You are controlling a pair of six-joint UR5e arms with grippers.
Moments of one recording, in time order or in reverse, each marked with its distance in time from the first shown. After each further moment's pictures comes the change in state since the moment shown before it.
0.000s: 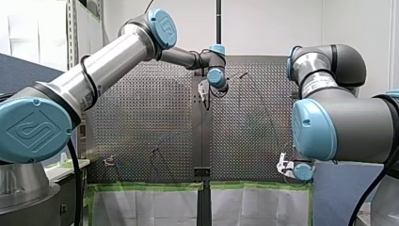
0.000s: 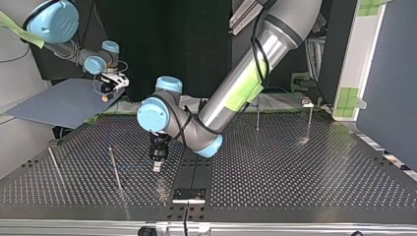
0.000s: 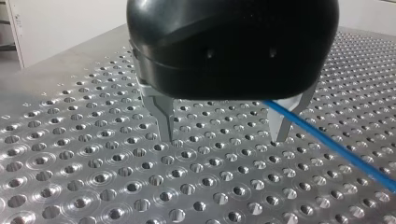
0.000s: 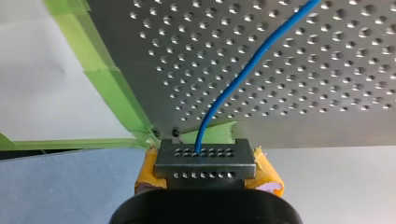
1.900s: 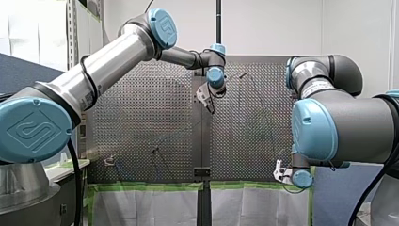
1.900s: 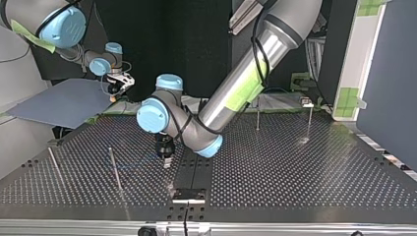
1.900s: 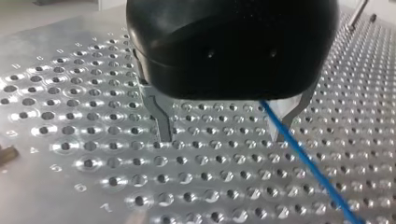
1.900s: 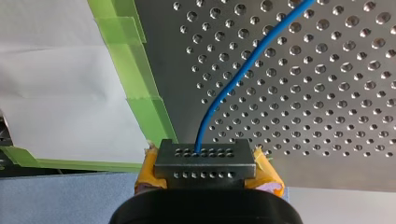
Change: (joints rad) left arm 0.001 0.002 0.000 -0.083 -0.062 -0.352; right arm 0.011 0.073 -0.069 0.024 -0.070 -0.052
